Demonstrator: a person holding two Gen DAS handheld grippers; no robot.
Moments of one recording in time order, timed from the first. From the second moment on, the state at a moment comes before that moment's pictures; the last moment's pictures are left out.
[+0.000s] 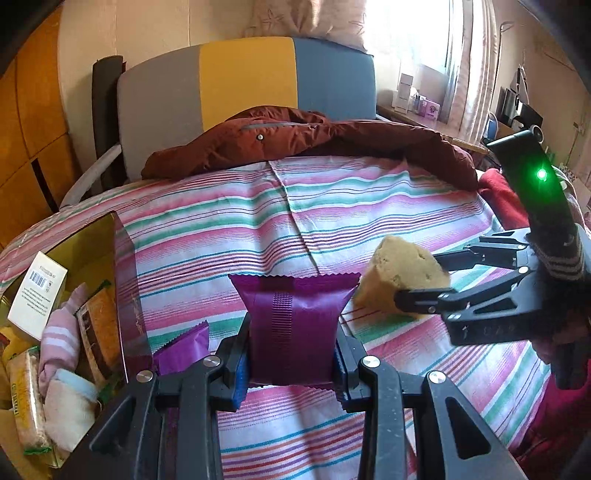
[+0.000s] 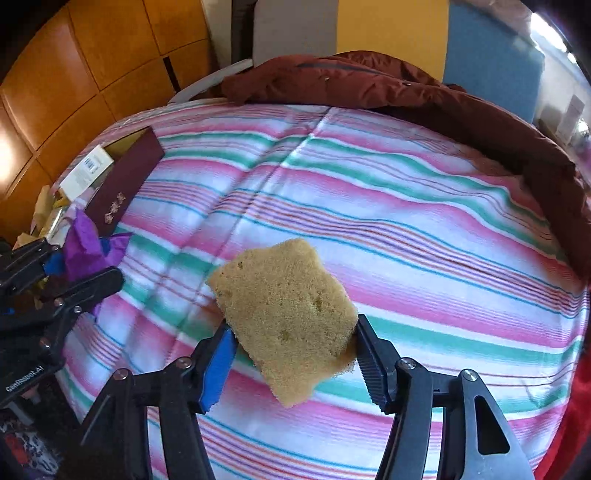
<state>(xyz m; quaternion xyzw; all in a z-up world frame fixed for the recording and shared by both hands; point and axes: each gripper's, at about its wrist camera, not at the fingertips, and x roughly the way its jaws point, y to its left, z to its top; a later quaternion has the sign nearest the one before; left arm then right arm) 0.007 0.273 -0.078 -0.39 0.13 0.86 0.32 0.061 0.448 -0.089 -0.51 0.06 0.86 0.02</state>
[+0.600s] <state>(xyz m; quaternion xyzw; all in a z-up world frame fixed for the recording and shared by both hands) 0.031 0.254 -0.077 -0.39 0.13 0.84 0.35 0.077 0.402 -0.083 -0.54 0.09 0.83 0.09</state>
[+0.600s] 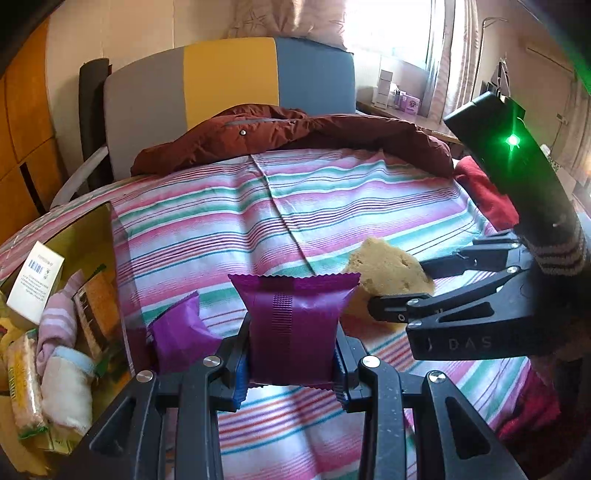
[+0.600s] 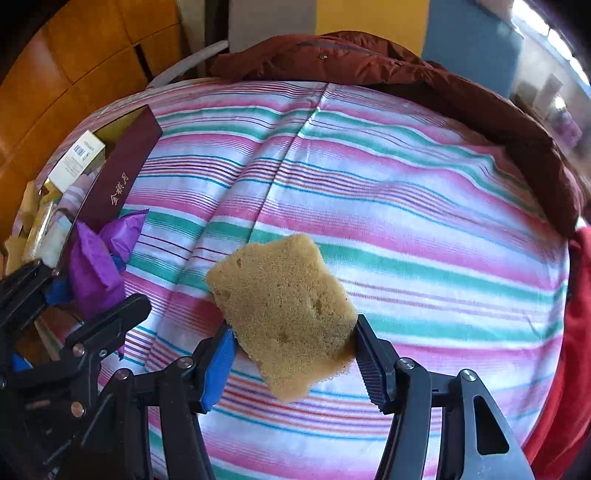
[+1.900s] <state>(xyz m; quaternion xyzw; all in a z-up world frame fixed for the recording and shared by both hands) 0.042 0.227 -0.066 -0.37 0.12 0.85 0.36 0.077 0.378 -0.070 -0.49 0.09 0.86 0.09</state>
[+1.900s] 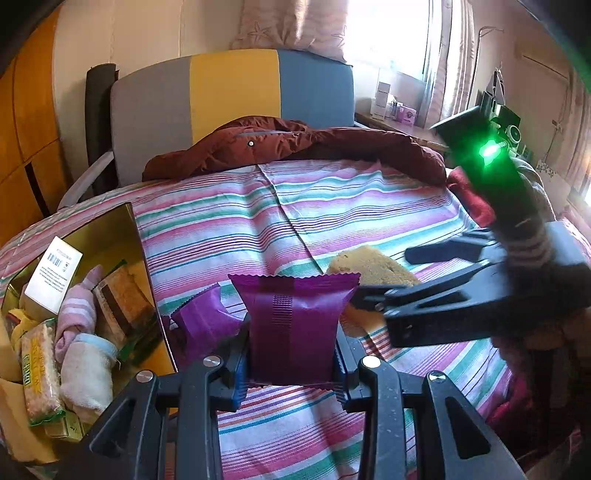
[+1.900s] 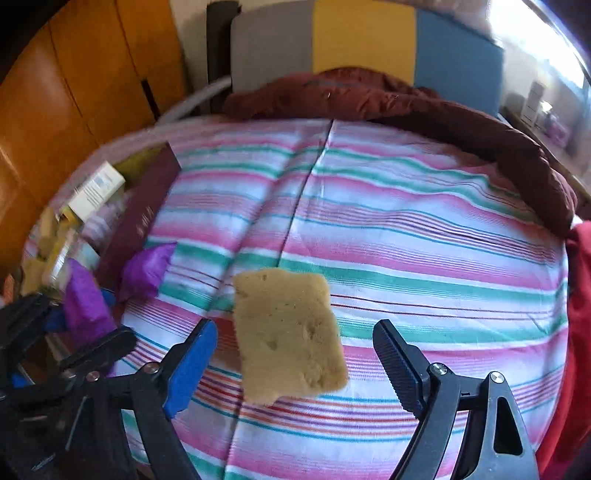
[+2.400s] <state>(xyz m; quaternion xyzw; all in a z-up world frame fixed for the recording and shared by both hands) 0.038 0.211 -0.046 -0.36 0.11 0.86 0.34 0.084 0.371 -0.071 -0.47 0.13 0.87 0.11</state>
